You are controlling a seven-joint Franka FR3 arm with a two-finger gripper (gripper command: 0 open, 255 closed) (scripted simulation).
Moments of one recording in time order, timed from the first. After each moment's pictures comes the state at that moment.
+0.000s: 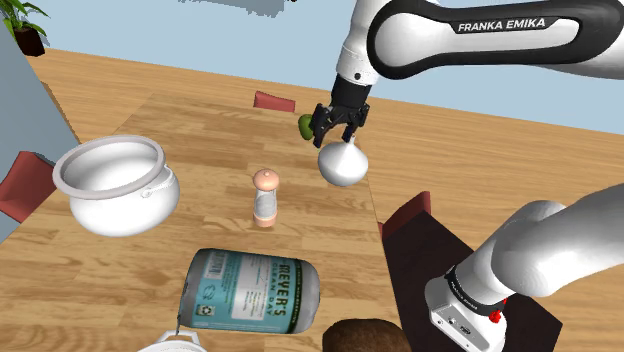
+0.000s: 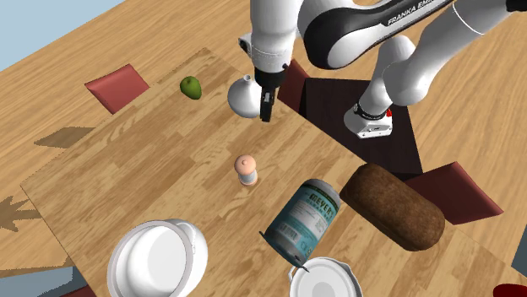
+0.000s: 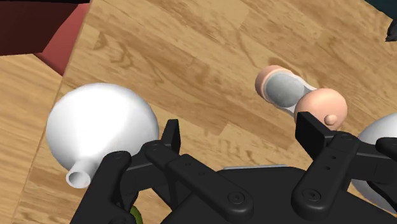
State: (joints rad) arm 0.05 -0.33 0.28 -2.21 0.20 1.94 0.32
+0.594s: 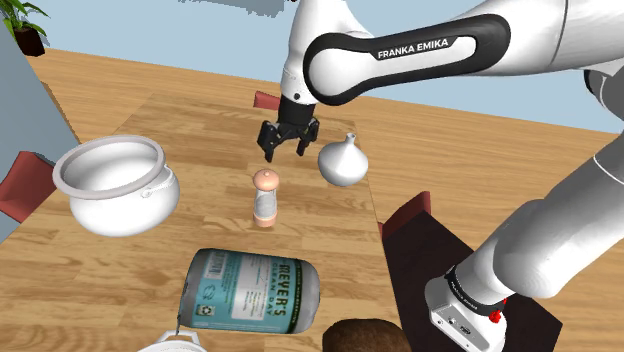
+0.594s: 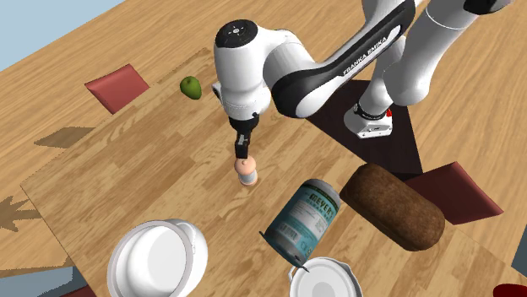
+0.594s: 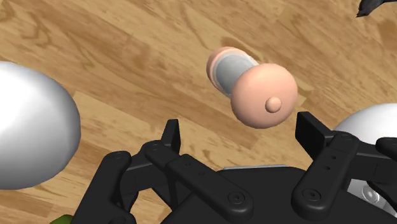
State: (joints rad) arm 0.10 -0.01 0.38 -2.03 0.14 2.09 0.47
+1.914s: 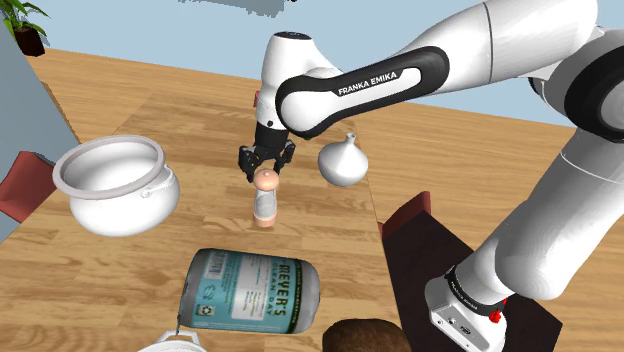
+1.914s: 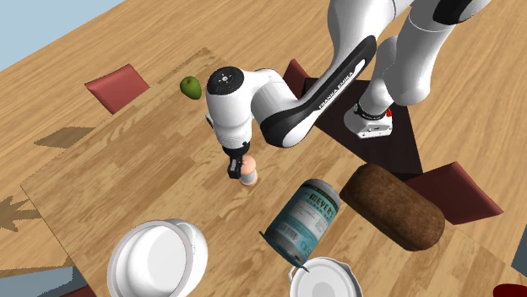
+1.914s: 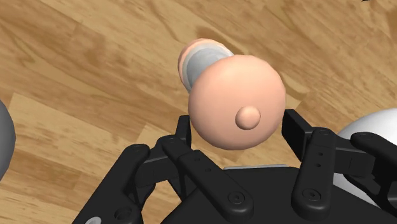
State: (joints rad) arm 0.14 0.18 0.41 -1.97 0.06 2.23 0.55
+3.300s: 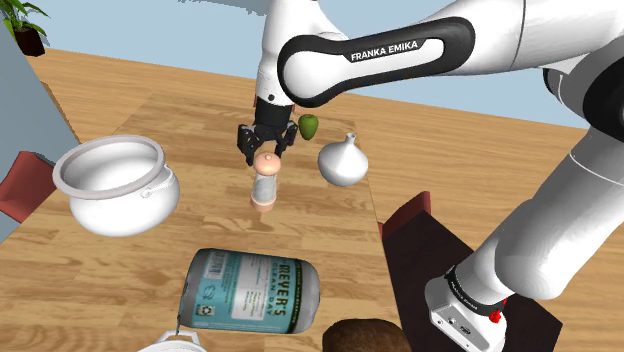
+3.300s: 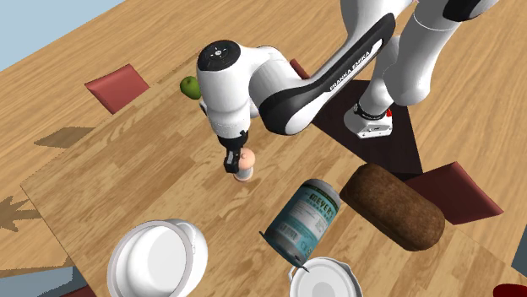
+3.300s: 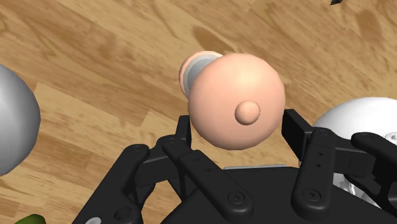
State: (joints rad) arm 0.13 0.13 0.41 -1.89 0.08 2.09 0.55
